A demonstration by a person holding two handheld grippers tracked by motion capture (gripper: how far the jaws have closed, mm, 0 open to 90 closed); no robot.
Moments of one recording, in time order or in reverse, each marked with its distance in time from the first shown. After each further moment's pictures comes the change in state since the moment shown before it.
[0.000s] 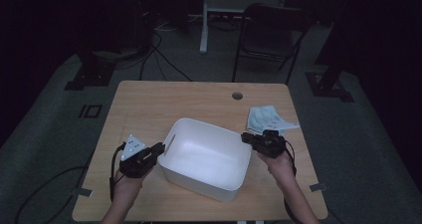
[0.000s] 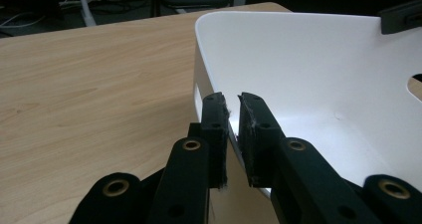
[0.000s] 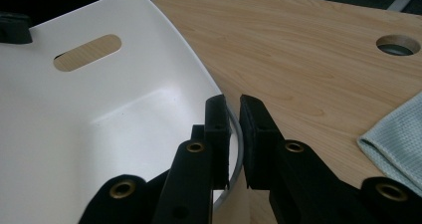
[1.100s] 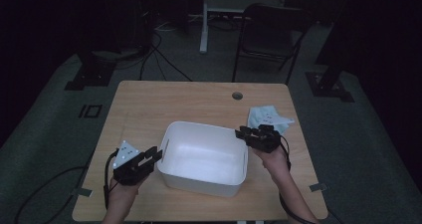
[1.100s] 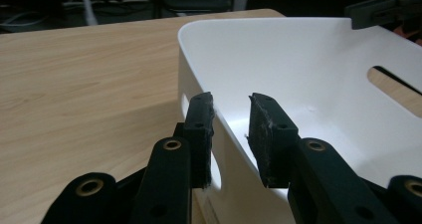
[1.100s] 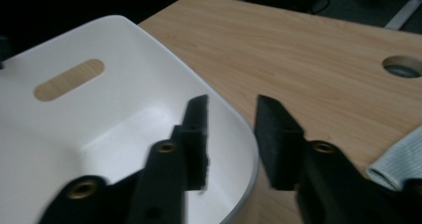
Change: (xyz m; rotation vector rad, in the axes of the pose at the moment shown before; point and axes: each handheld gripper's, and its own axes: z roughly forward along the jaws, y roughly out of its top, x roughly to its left) left arm 0.002 -0.001 -0.014 -0.020 -0.010 -0.025; right arm 0.004 0.012 0.009 -0.043 0.002 -0.008
